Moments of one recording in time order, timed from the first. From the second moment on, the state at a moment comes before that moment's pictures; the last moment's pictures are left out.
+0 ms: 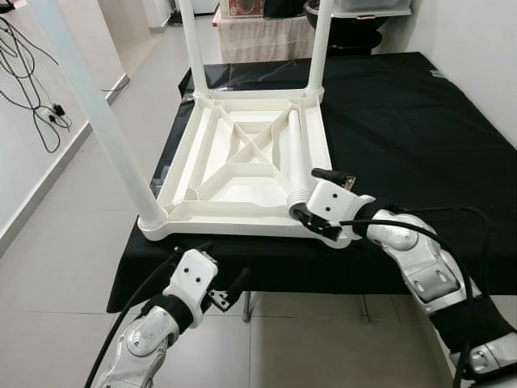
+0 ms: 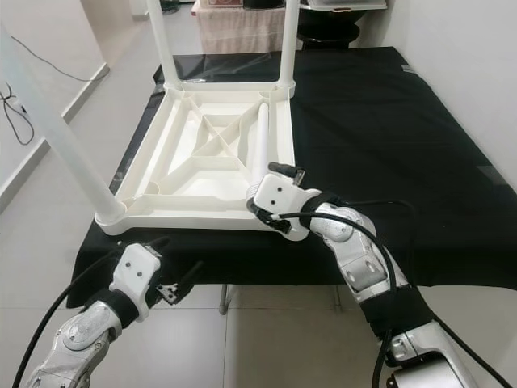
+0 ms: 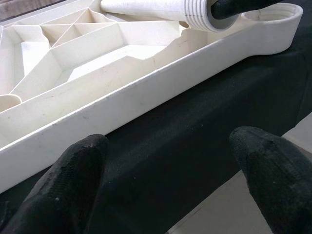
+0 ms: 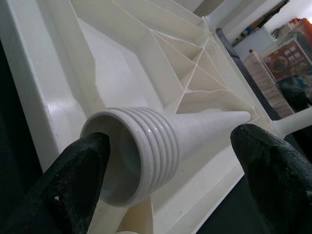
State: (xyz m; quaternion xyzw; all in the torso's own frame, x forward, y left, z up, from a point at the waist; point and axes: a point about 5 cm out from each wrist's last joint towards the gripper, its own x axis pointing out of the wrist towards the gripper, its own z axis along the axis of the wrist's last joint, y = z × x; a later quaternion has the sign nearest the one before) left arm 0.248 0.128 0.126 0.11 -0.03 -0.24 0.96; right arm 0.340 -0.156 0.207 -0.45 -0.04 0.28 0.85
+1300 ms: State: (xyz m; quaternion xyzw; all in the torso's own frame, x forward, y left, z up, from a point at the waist) left arm 0.247 0.125 0.125 0.12 -0.02 -0.25 0.96; right arm 0.336 -0.128 0.214 -0.41 -0.07 0.13 0.90
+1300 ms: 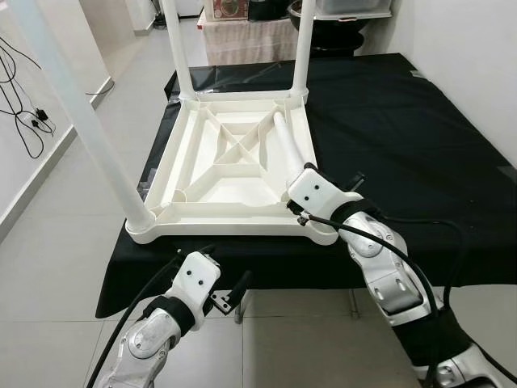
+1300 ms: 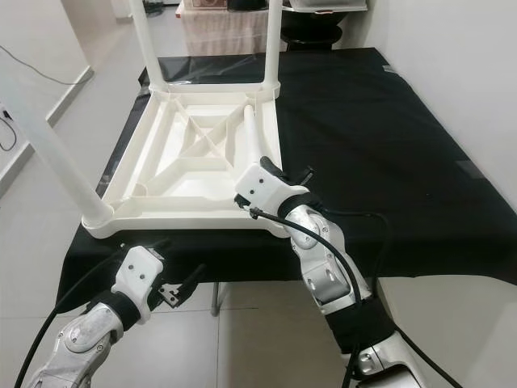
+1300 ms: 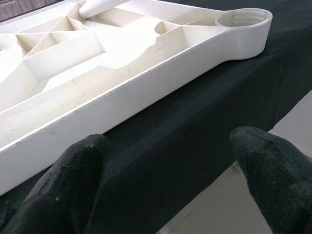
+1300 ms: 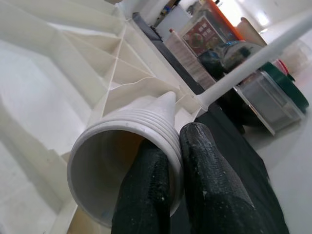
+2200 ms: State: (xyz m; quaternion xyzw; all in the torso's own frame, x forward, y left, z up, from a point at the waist) left arm 0.286 0.103 0.194 -0.01 -0.11 -0.30 0.95; right arm 0.323 -0.234 0.272 -0.03 -0.18 0.15 0.97
